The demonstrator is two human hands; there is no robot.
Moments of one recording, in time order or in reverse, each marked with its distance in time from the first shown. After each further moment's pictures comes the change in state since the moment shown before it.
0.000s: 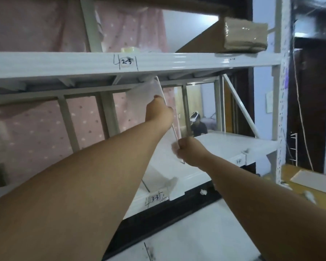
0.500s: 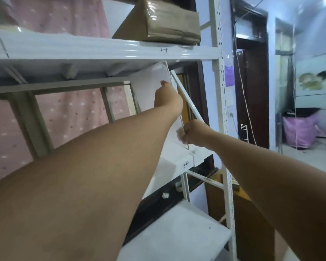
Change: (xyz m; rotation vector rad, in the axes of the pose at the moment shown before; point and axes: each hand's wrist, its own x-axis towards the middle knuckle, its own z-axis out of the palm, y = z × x) left_hand 0.005 0.166 0.193 -0.072 -0.082 0.189; right_hand 0.027 0.187 -0.159 -0.142 0.102 0.304
